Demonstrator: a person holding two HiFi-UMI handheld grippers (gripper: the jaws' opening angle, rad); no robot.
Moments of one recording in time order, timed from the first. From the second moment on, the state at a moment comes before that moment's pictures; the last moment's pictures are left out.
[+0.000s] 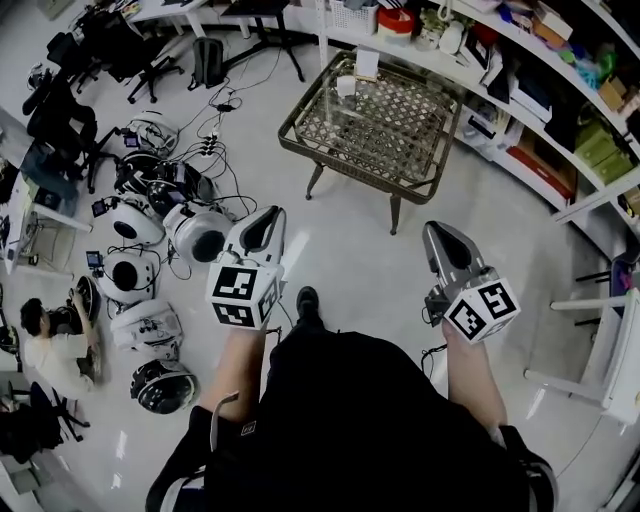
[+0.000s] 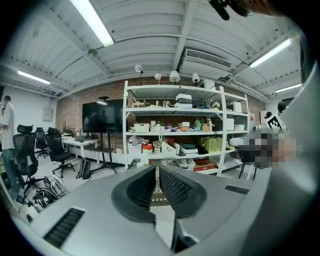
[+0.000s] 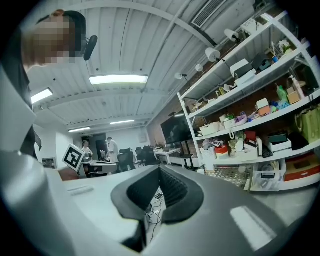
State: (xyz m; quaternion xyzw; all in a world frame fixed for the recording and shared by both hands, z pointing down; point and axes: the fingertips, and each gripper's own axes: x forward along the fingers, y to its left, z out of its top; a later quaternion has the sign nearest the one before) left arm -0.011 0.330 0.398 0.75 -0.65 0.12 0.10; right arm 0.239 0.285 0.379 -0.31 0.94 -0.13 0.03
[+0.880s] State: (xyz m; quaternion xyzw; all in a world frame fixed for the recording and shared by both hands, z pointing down) left arm -0.165 0.224 0.414 0.79 -0.59 0.12 0.11; right arm 0.066 0.190 0.377 -0.36 0.92 -0.14 0.02
